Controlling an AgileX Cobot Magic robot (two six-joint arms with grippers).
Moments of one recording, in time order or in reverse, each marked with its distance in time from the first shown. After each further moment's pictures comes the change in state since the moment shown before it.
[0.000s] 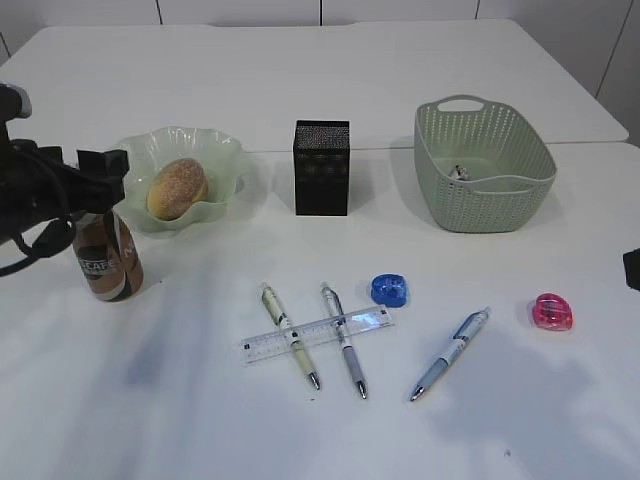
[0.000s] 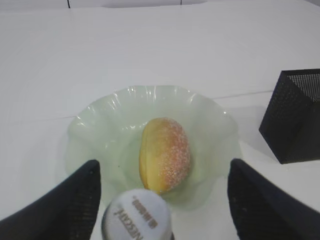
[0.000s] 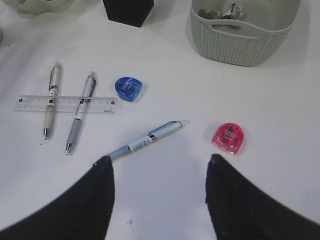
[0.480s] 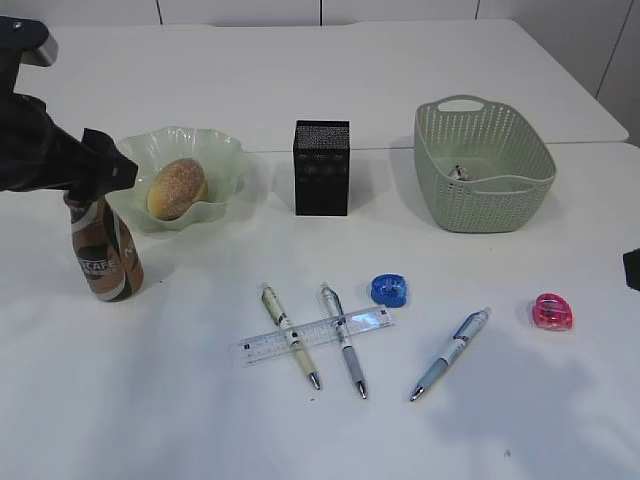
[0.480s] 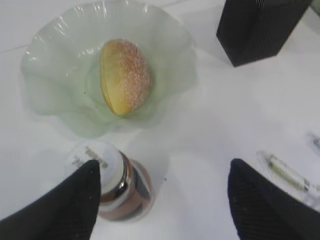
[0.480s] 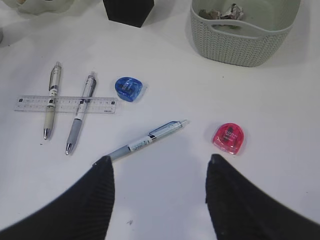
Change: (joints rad) left arm 0.000 -0.162 -0.273 0.072 0.873 0.050; right arm 0.000 0.000 0.000 0.000 0.000 0.000
